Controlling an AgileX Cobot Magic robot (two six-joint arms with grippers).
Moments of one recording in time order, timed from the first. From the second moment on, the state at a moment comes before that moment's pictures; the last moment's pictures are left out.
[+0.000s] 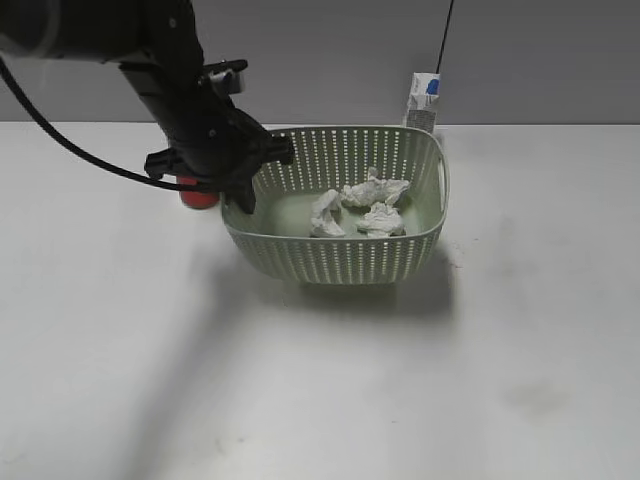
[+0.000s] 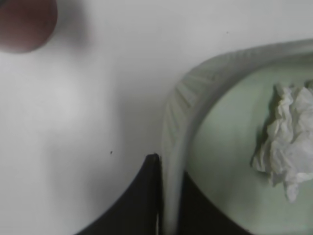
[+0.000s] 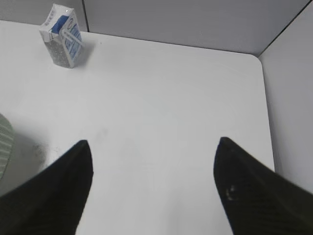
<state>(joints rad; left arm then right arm) -0.51 2.07 -1.57 -0.27 0.83 -0.16 0.00 1.31 -1.34 0.06 0.79 -0.13</state>
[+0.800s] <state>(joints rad) -0.45 2.07 -1.58 -0.23 1.00 -0.10 0.00 1.02 -1.26 0.11 1.00 -0.18</state>
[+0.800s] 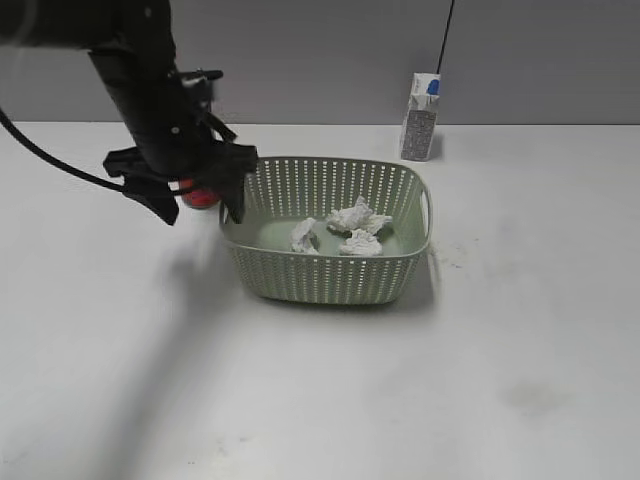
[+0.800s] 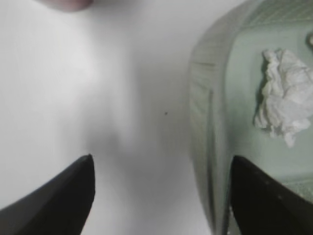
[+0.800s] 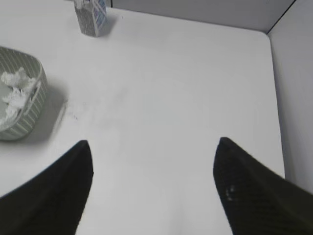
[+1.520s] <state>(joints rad) -0.06 1.66 -1.54 -0.17 1.21 0.14 0.00 0.41 -0.51 0.16 0.93 -0.16</state>
